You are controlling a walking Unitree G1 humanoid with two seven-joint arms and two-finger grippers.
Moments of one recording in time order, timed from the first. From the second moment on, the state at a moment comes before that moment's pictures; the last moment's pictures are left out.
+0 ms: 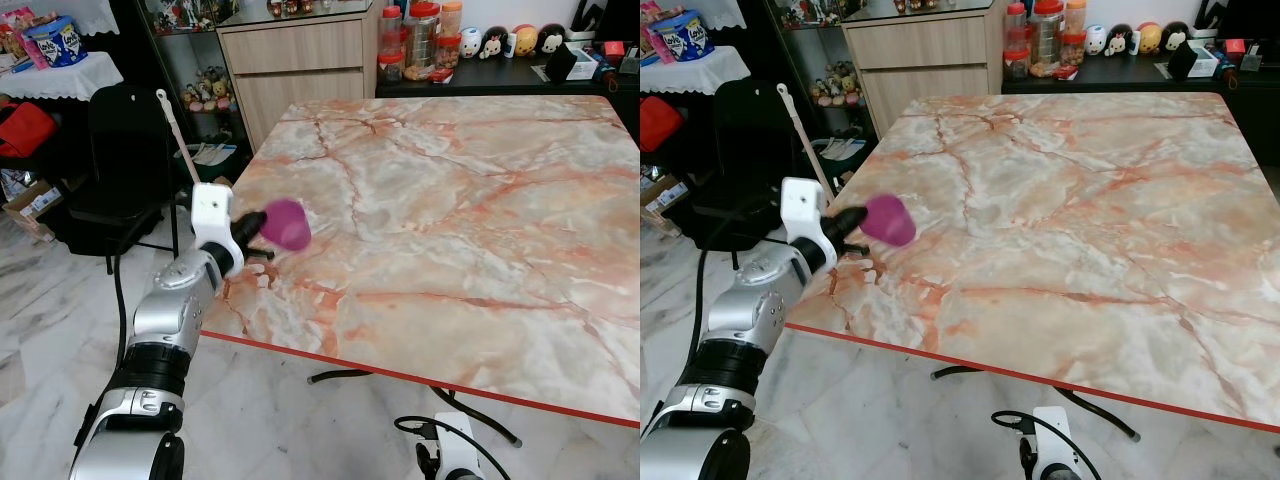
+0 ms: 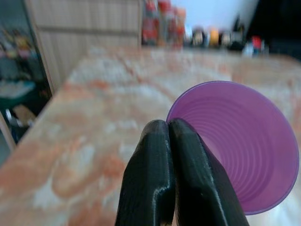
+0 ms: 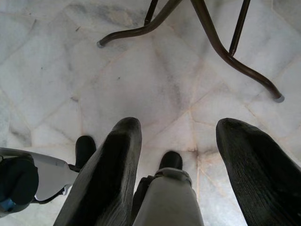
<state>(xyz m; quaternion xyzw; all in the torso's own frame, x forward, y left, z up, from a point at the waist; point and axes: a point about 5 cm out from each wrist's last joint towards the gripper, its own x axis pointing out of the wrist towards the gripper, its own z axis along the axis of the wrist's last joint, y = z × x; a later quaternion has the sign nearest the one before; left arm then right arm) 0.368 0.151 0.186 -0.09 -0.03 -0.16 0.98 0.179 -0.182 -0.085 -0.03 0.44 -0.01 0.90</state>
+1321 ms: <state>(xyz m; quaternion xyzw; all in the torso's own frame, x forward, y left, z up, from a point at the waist) 0.363 0.137 0.206 -0.19 -0.18 -0.05 0.96 0.178 -0.203 -0.083 -0.04 0.44 -0.05 0.89</state>
